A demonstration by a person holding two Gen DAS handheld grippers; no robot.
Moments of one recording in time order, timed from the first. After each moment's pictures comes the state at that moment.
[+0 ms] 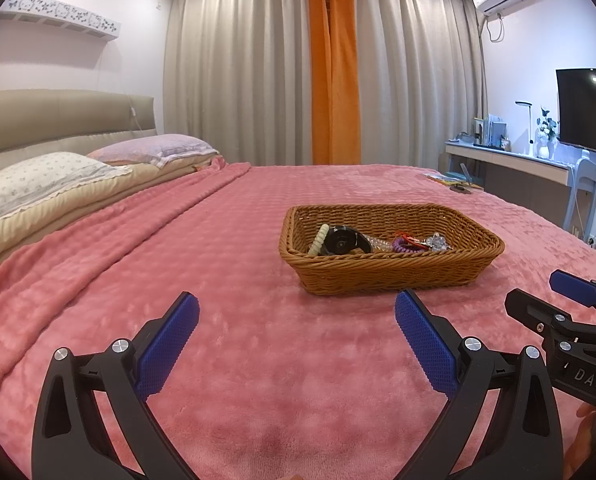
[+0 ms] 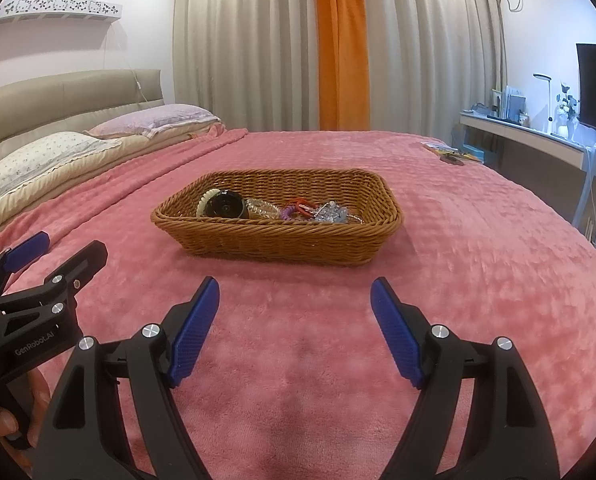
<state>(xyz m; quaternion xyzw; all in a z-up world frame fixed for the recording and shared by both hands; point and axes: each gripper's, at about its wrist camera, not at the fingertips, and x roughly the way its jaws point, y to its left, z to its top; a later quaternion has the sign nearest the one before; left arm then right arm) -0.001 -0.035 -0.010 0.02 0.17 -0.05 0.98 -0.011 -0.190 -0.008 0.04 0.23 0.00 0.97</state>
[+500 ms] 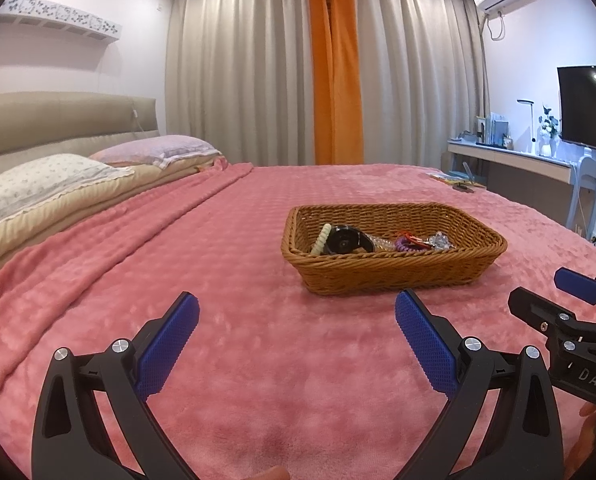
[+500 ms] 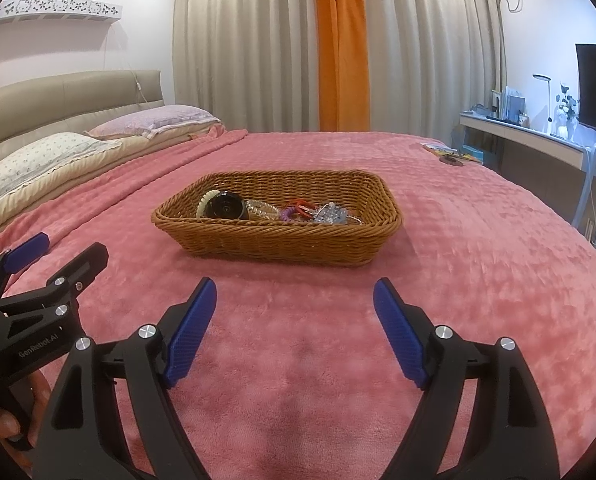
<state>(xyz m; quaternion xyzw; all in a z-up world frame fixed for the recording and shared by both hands) -0.003 -0.032 -0.004 0.02 0.17 -0.04 0.98 -0.010 -0.191 -0.007 0.04 0.23 0.00 0.97</state>
